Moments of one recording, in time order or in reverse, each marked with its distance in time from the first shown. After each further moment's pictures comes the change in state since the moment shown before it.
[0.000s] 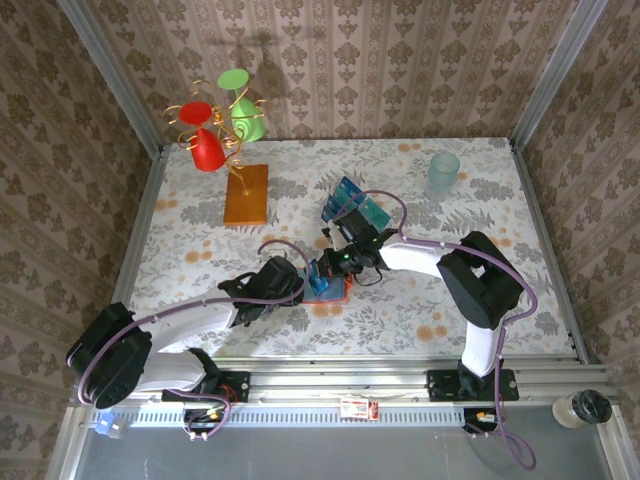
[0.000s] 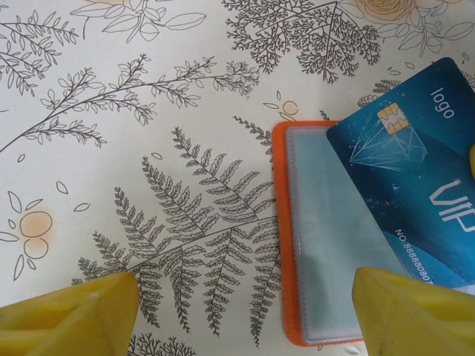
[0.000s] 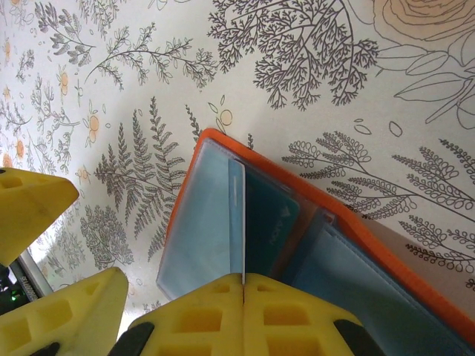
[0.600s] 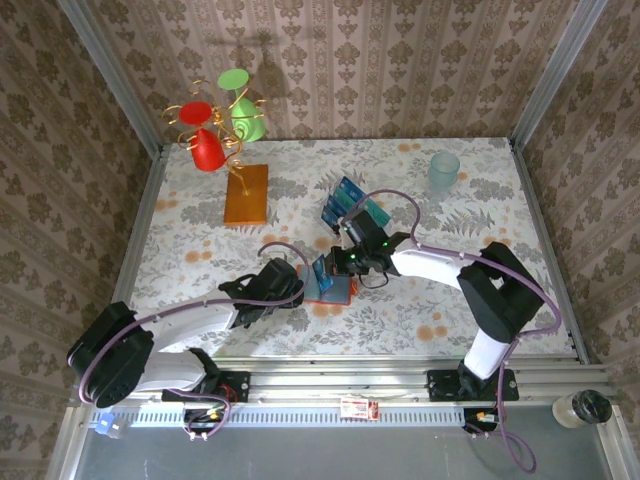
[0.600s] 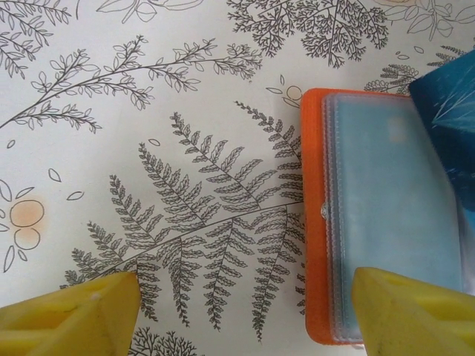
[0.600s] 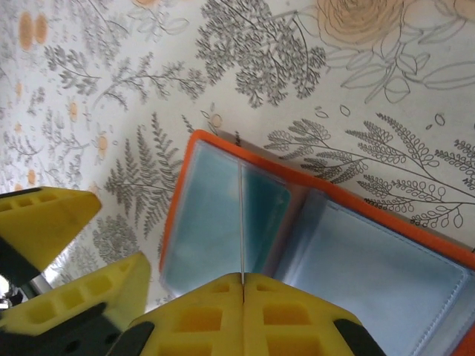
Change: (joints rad) left arm -0.003 -0.008 -0.023 0.008 0.008 -0.013; right arm 0.008 -0.115 -0.075 0.003 0.086 0.101
